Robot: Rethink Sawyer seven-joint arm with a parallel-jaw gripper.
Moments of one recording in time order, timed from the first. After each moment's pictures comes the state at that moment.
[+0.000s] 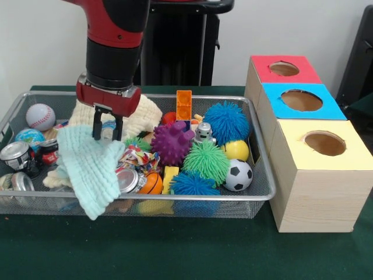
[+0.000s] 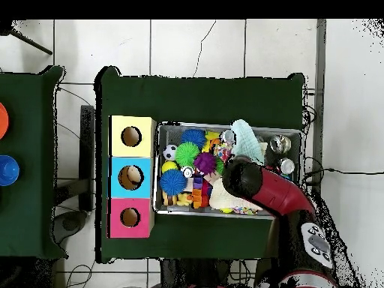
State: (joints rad) arm -0.35 -0.51 -0.16 1.65 0.07 0.28 1.57
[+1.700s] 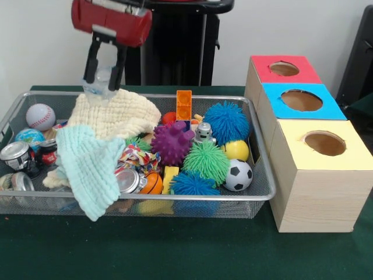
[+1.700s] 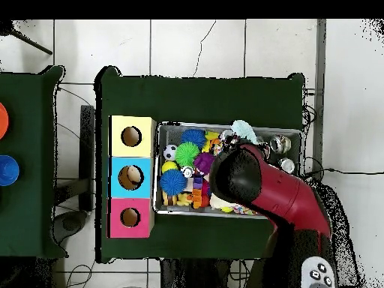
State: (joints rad) arm -0.23 -0.77 -0.24 1.65 0.07 0.30 1.57
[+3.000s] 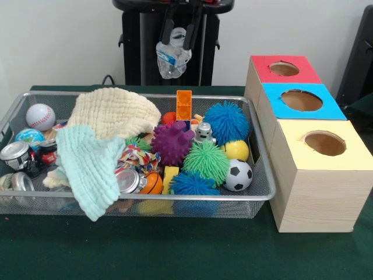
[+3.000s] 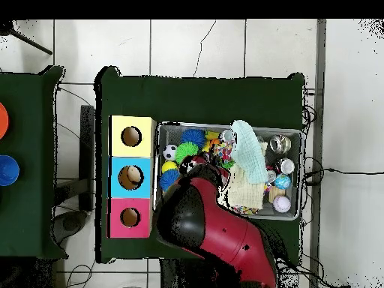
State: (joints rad) arm -0.02 -0.91 -0.31 1.93 0.24 0.12 1.73
